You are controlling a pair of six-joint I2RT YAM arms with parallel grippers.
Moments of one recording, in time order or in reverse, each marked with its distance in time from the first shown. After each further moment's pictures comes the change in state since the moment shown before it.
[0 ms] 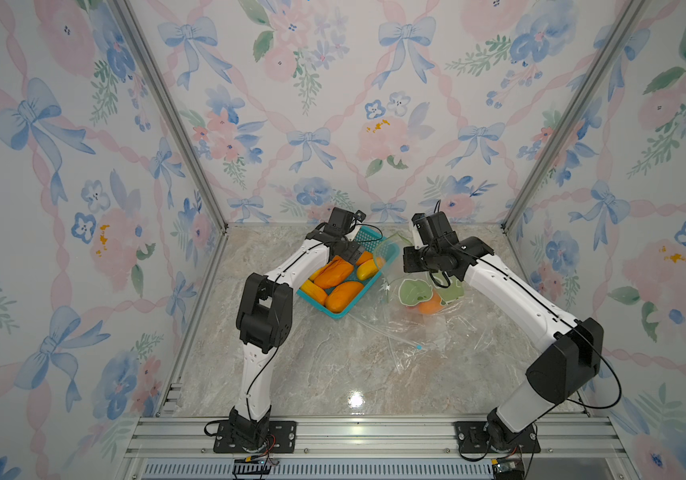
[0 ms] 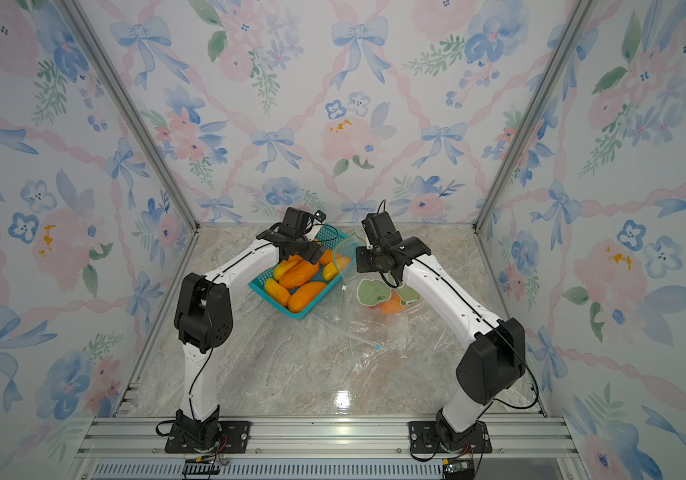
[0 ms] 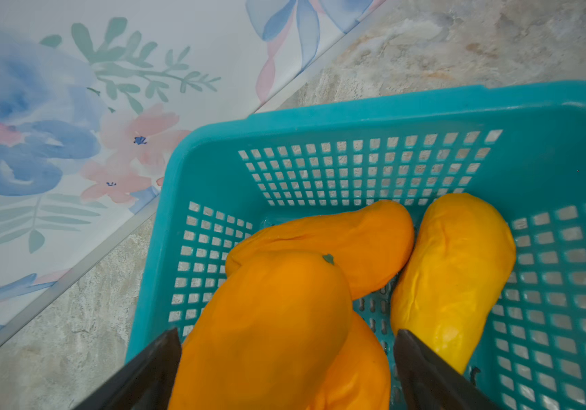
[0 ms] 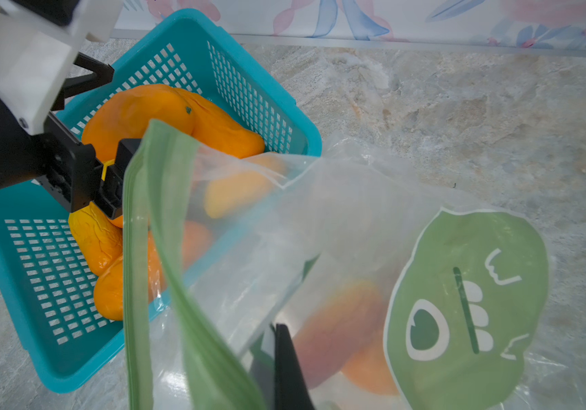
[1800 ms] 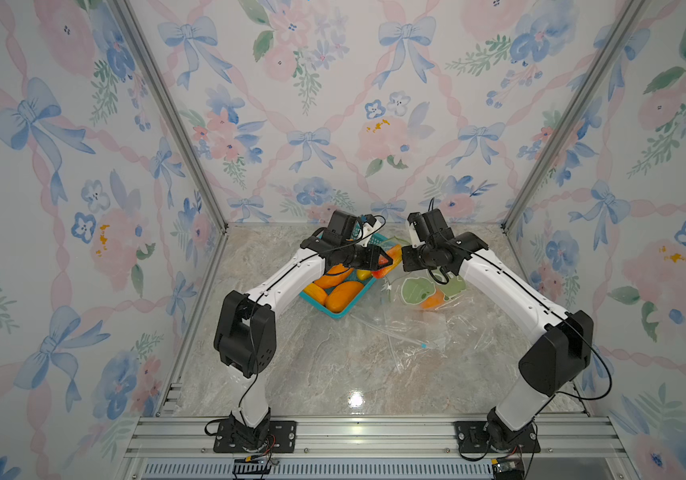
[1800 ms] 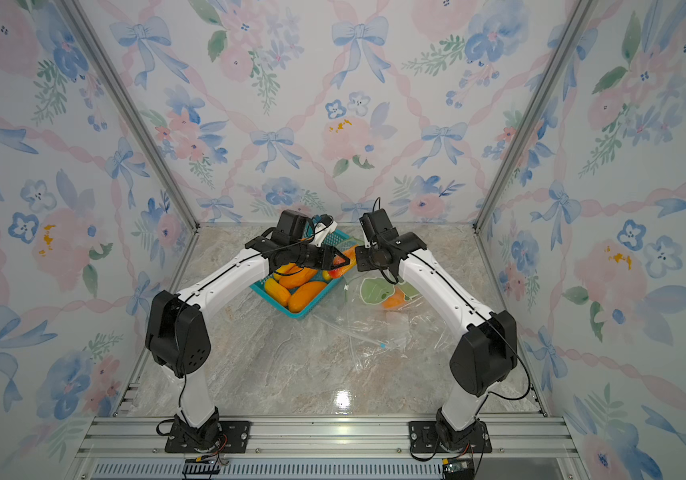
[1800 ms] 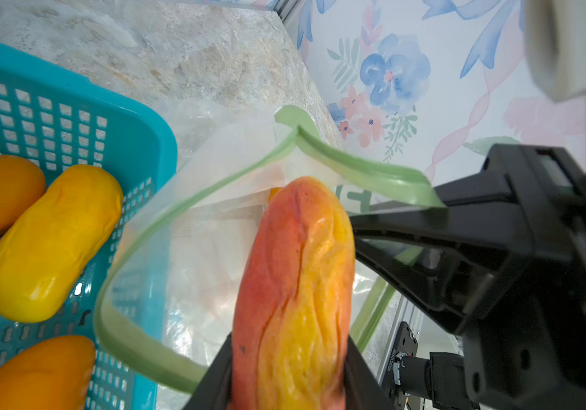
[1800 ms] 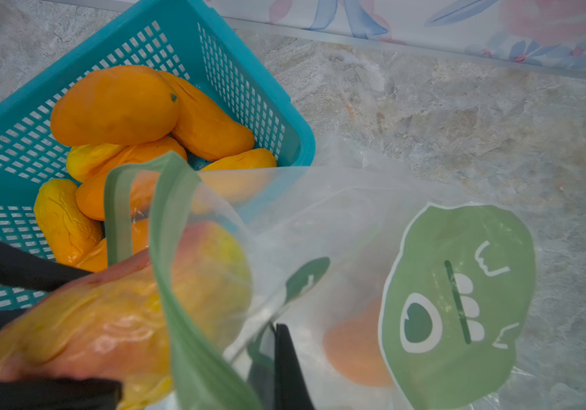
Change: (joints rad) left arm -0.077 -0.244 -0.186 0.010 0.756 -0.689; right arm 0.001 0.049 0.047 -0.034 0.018 -0.080
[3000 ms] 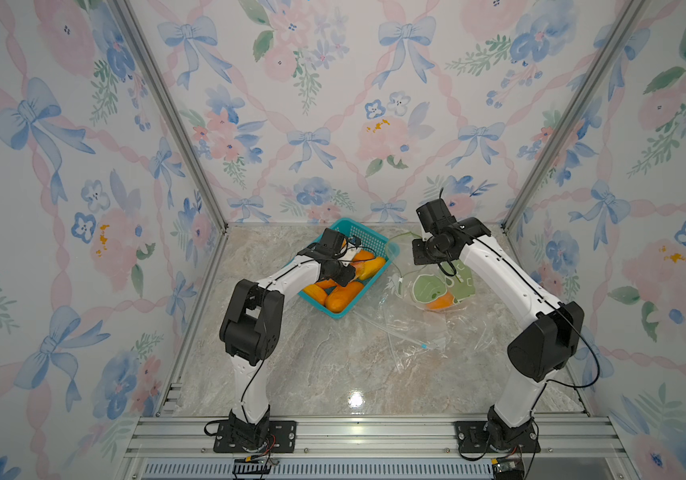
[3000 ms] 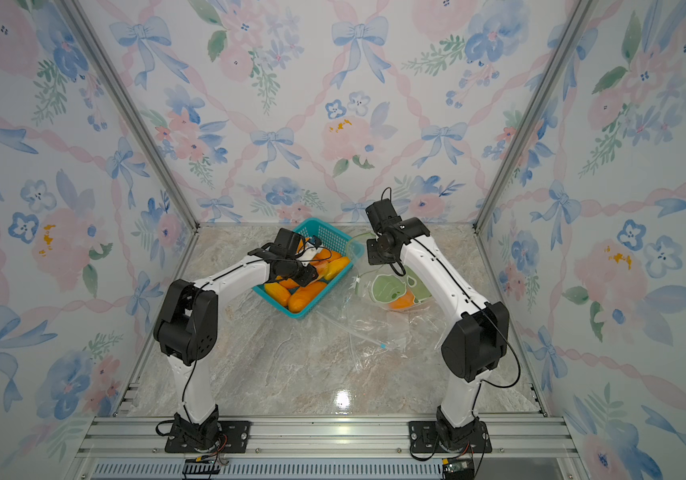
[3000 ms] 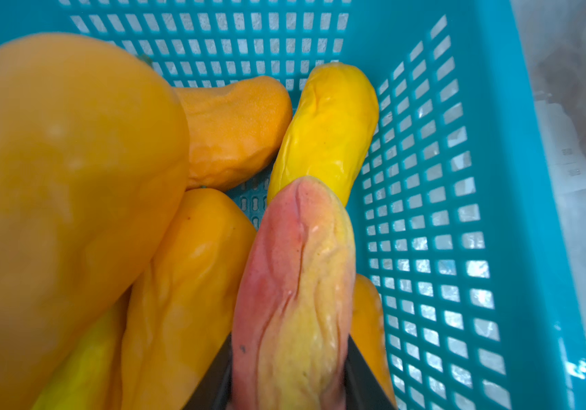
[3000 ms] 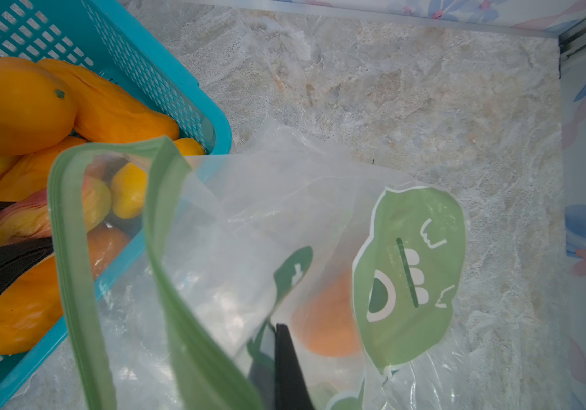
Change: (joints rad) left arm 0.091 0.053 -0.182 0.011 -0.449 0.576; right arm -0.065 0.113 0.199 -0.229 0.102 0.047
